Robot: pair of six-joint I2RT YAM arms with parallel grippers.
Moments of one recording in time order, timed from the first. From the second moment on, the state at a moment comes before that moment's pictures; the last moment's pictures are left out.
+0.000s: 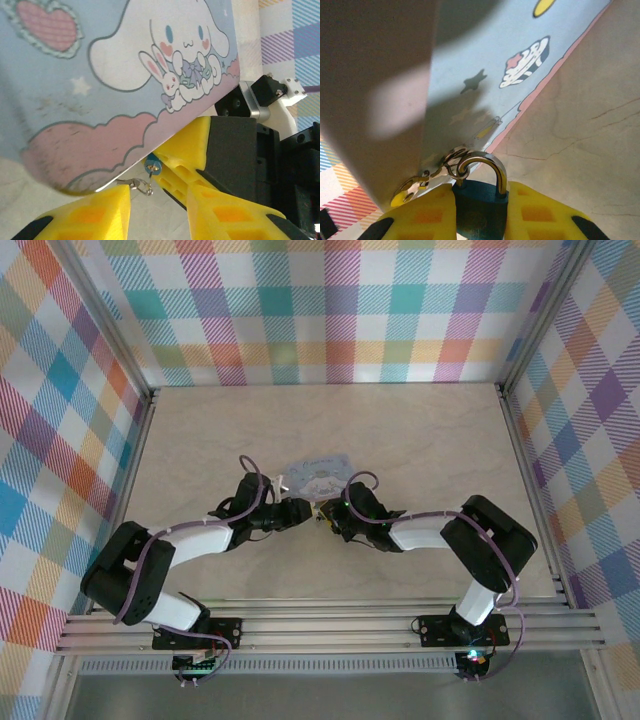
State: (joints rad) left arm -0.52 1.44 0.55 0.23 0.49 -0.87; right arm 0.81 1.69 0.69 0.34 -0.08 1.66
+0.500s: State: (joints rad) left arm -0.52 1.44 0.46 0.37 0.49 -1.13; right arm 0.78 1.74 0.76 0.31 -0.22 1.59
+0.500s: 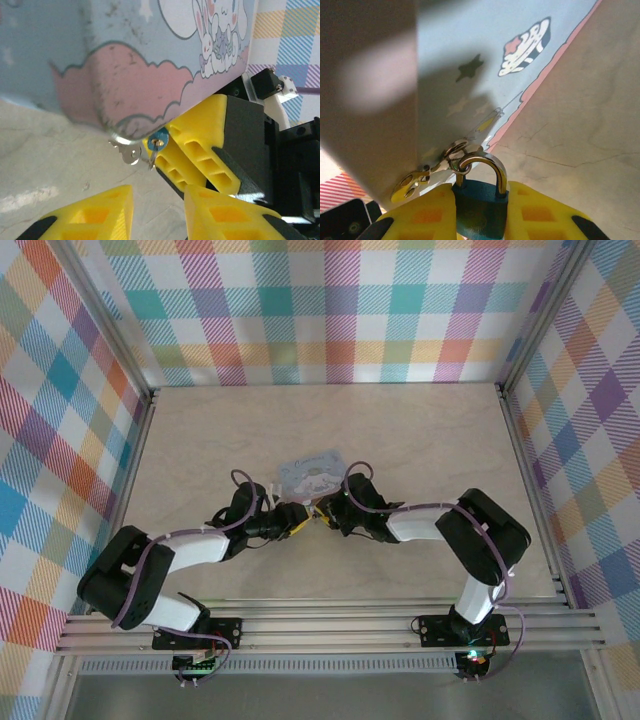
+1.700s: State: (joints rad) left arm -0.59 1.51 0.44 0.50 0.37 -1.16; right arm 0.77 1.75 0.80 0.24 -0.31 1.52
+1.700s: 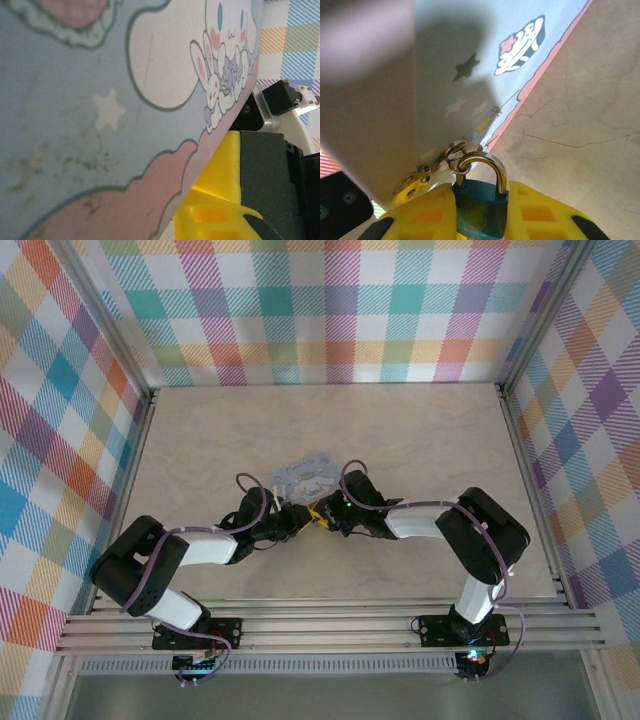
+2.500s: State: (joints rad) left arm -0.59 1.51 0.44 0.51 0.35 -1.08; right arm 0.76 1.75 0.80 0.24 -0.34 1.56
